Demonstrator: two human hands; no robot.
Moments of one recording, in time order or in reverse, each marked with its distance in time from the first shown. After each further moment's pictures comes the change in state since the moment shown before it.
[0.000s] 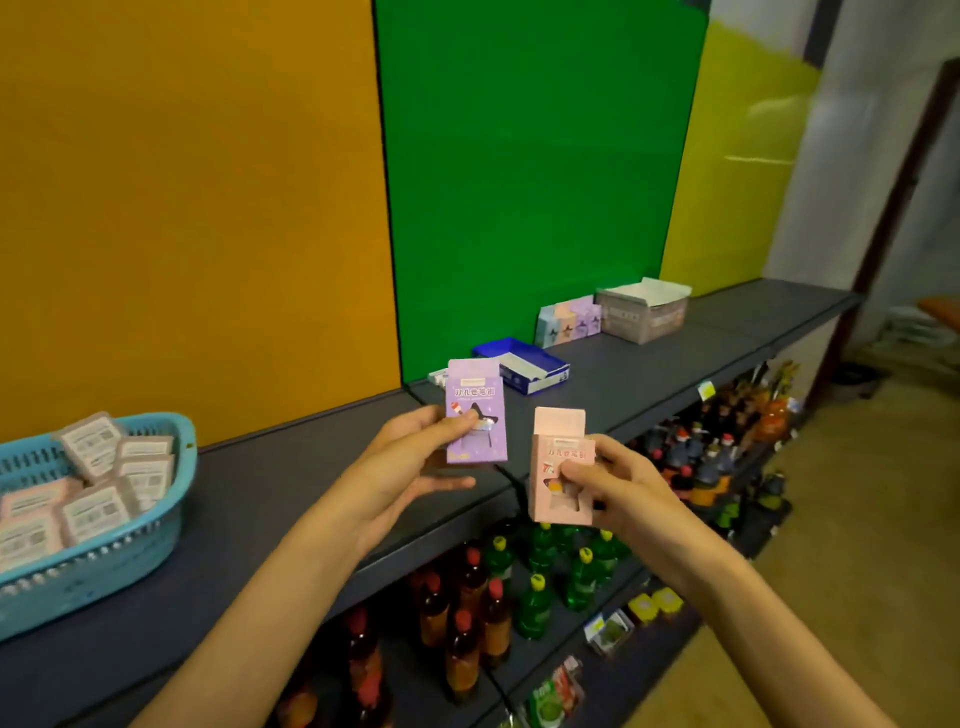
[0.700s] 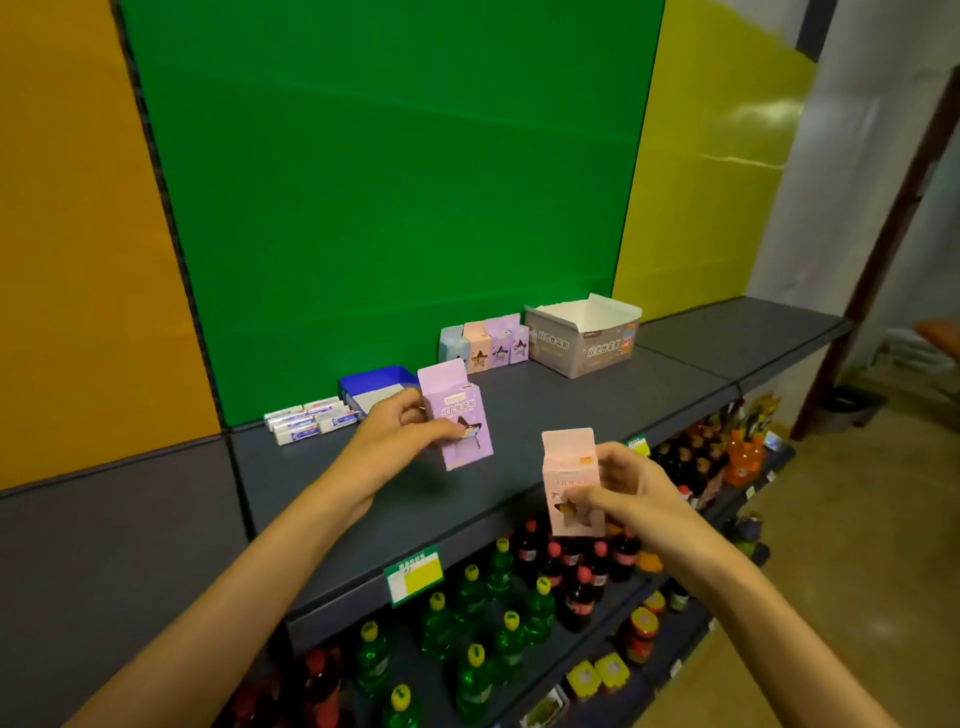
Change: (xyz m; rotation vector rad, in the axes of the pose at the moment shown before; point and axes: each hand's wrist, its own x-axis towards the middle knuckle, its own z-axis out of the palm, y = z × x) left_hand 0.272 -0.053 0.165 0.338 0.118 0.105; right_hand 0.166 0.010 -0.290 -0.322 0.063 -0.021
